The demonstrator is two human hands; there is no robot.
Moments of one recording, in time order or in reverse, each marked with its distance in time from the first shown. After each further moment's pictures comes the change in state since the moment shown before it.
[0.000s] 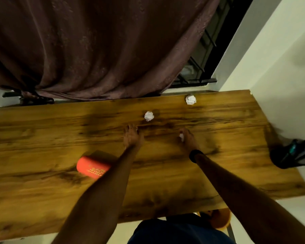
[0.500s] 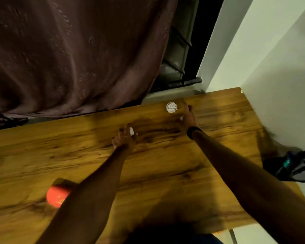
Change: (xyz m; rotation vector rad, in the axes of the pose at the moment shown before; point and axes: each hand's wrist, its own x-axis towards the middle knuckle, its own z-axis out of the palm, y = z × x) left_hand 0.069 0.065 0.067 0.311 -0.132 0.011; right_hand 0.160 0.043 -0.096 -0.106 0.131 0.017
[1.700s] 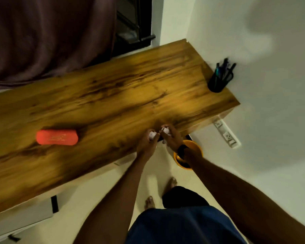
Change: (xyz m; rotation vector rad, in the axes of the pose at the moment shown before) left_hand -0.347 -0.039 0.125 -0.552 -0.327 0.289; right_hand -0.414 0.076 0.059 0.533 0.044 0.199
